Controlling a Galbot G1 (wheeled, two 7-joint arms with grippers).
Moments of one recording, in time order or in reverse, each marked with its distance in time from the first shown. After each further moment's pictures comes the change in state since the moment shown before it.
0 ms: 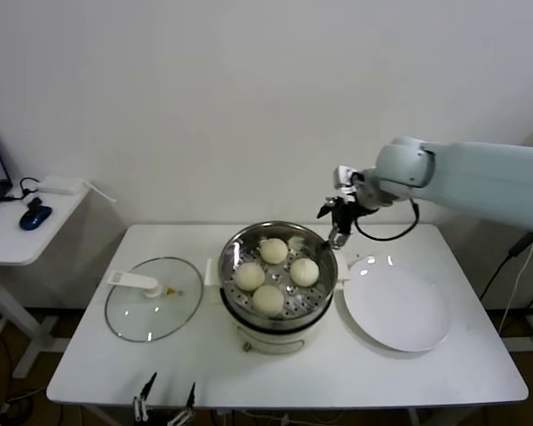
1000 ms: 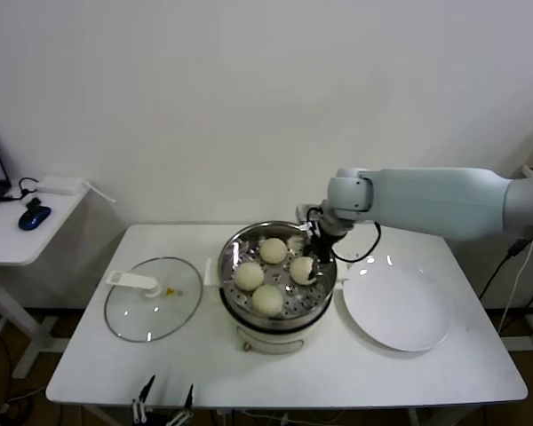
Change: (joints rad) left arm -0.018 -0.001 -0.014 0.044 -0.017 -0.005 0.002; right arm -0.126 0.284 -0.065 -0.171 -0.138 -0.055 -0.161
